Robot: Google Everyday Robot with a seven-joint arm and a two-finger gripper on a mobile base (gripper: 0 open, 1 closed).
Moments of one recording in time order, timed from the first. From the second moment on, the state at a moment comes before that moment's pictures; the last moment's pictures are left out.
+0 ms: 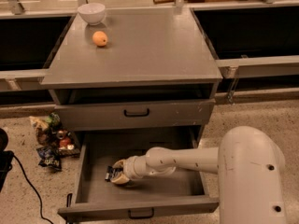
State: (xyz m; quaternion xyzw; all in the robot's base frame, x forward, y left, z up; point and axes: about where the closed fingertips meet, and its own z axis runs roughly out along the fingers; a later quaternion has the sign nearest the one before) arm 0.561 0.153 0.367 -0.62 0.65 0.25 0.36
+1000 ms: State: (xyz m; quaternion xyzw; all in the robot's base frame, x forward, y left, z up) arm 0.555 0.132 0.418 -0.64 0.61 0.25 0.39
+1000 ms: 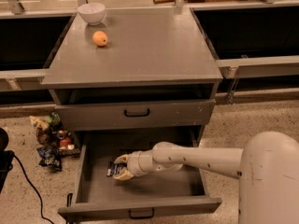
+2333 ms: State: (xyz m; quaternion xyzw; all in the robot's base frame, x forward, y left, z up) arm 0.502 0.096 0.550 -0.71 0.50 0.25 0.43
